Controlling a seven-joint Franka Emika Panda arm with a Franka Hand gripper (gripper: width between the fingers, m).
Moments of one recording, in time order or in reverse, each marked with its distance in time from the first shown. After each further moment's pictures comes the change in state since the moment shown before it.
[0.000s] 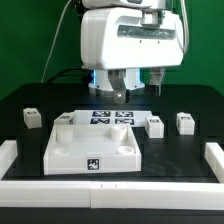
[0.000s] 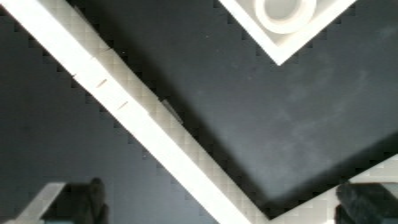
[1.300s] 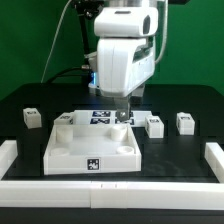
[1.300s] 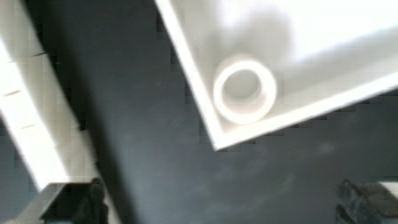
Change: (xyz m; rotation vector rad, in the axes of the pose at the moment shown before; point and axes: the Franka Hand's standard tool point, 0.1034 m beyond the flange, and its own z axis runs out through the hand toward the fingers) arm -0.041 -0.030 0.034 0.107 -0.058 -0.477
